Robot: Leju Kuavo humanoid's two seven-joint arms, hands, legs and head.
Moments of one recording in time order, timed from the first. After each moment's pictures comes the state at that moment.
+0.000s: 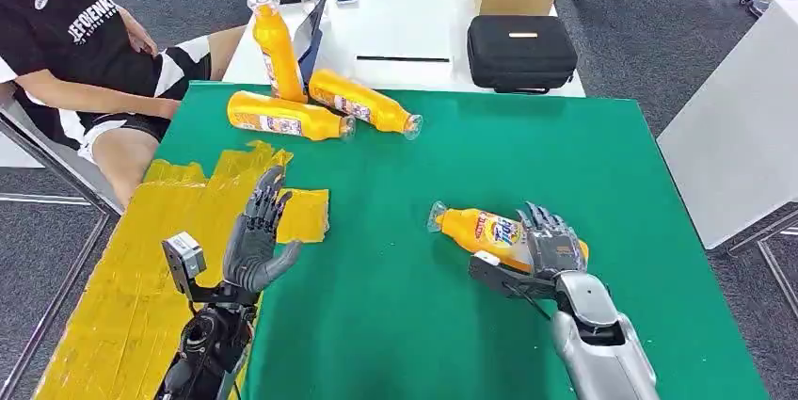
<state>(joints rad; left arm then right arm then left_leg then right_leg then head) -0.14 -0.16 -0.03 -1.21 0.01 -0.35 -0.59 -0.23 -0.07 0.13 -1.07 1.40 -0.13 -0.01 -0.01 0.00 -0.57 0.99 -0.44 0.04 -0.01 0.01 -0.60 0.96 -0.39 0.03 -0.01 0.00</state>
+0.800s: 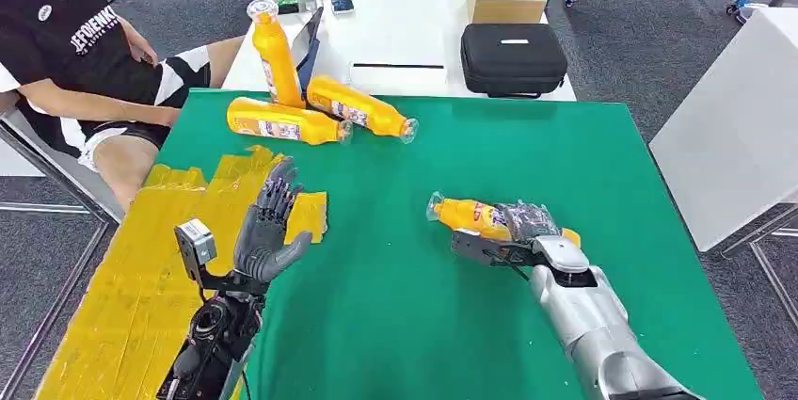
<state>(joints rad) -0.20 -0.16 -0.06 -1.16 0.03 -0.34 -0.58 -0.52 -0.02 0.22 -0.59 1.36 -0.08 -0.03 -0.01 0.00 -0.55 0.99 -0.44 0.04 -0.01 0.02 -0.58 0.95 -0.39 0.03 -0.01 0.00</state>
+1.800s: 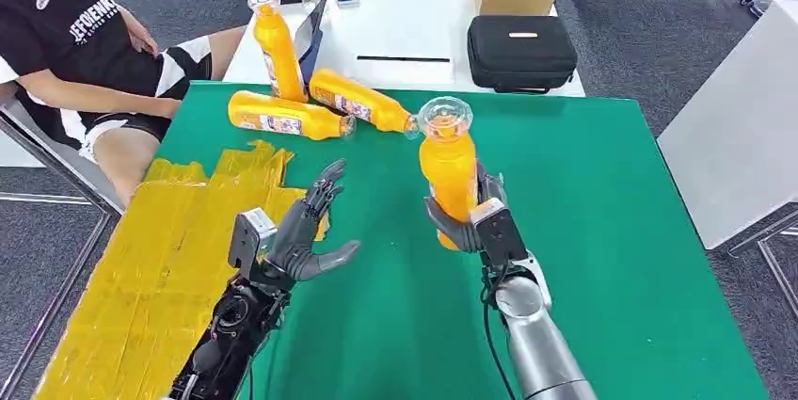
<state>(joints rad) -0.23 -0.16 -0.24 -1.22 -0.10 -0.27 -0.44 -0.29 0.17 0.23 -1.11 0.29 -0.22 -0.53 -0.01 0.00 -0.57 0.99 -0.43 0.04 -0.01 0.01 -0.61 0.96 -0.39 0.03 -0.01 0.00</state>
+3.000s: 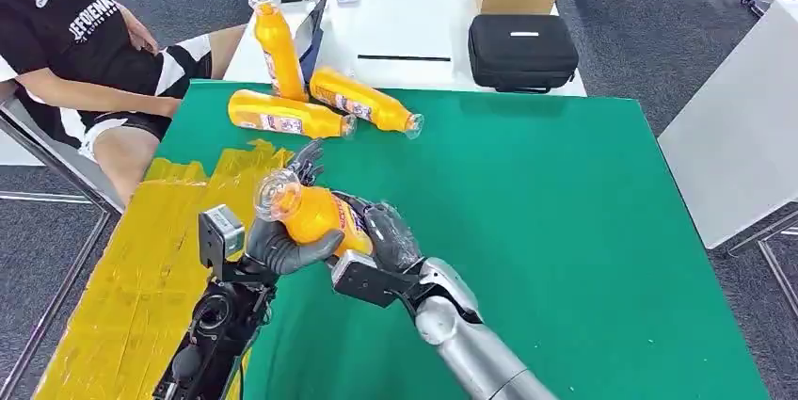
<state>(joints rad) -0.19 -0.12 -0.27 -1.40 -0.06 -0.23 -0.42 -0.37 0.22 0.64 -0.94 0.55 -0.30 -0.43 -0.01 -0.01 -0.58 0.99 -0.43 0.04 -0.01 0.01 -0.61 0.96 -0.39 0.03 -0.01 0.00</state>
